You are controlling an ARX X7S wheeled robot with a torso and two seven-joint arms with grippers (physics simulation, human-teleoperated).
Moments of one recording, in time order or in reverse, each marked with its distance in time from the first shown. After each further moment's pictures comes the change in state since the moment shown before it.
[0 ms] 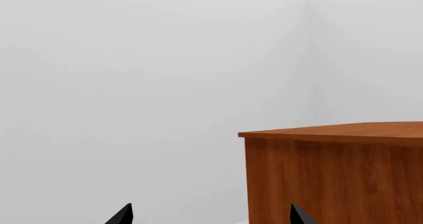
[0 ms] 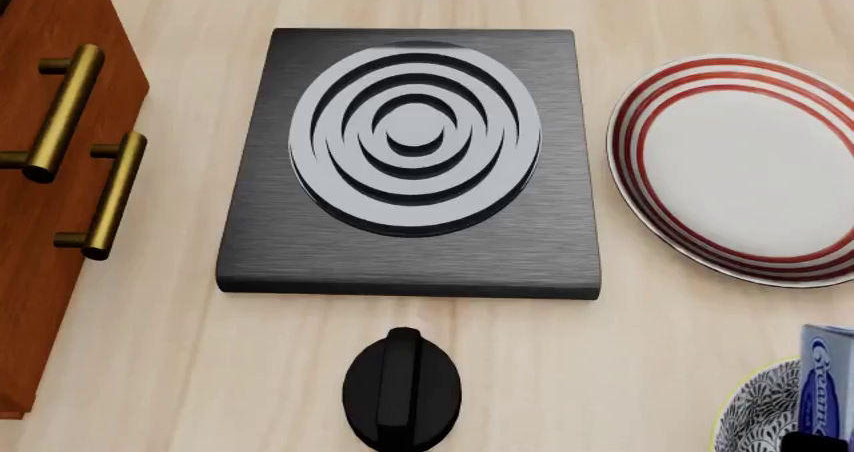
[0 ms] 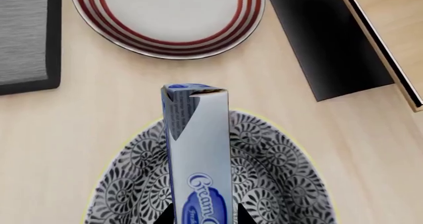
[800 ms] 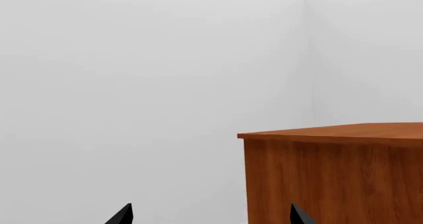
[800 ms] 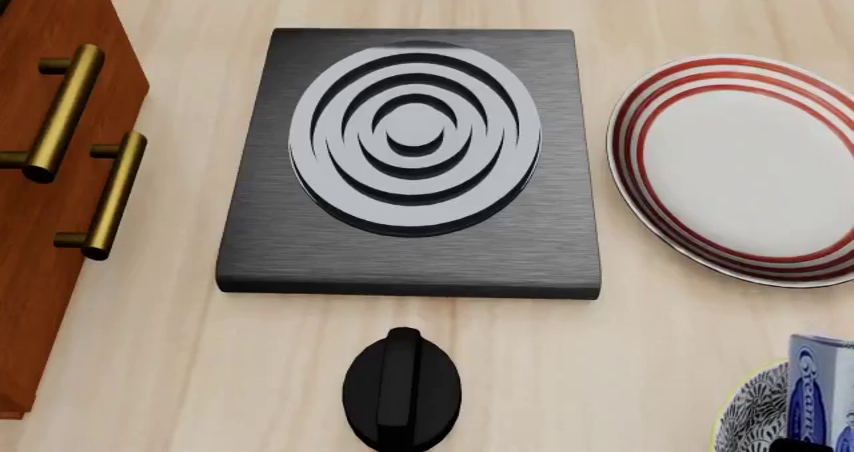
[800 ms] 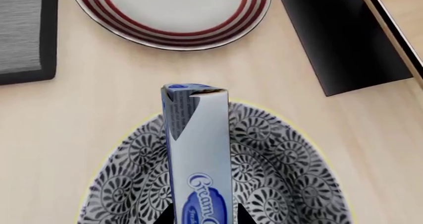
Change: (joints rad) left arm -0.001 0.000 0.002 0.000 0.005 0.001 0.001; right arm -0.038 -0.035 -0.022 0.042 -0.037 -0.030 -0.024
